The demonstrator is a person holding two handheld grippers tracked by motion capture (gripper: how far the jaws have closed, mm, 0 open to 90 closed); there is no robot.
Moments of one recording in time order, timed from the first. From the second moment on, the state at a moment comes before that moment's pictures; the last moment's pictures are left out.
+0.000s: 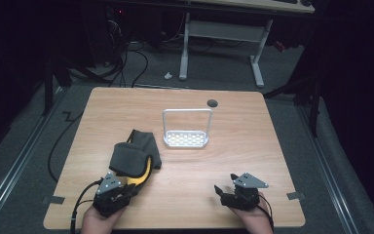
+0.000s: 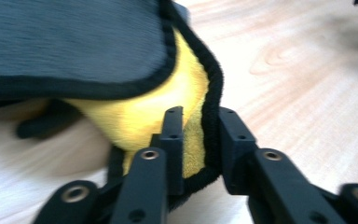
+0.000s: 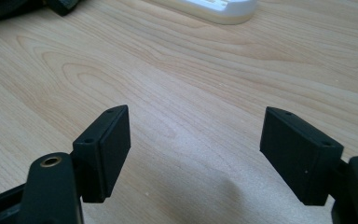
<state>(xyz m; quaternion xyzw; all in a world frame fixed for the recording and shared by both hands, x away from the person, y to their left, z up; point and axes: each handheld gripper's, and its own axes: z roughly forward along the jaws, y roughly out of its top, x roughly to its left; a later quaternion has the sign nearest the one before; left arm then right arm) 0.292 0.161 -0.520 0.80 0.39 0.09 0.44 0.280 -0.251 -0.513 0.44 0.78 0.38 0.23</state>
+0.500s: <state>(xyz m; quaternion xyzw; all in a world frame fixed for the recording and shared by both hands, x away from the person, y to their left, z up) 0.272 0.082 -0.528 0.85 0.30 0.04 0.43 0.278 -0.239 -0.516 0.42 0.80 0.37 0.22</state>
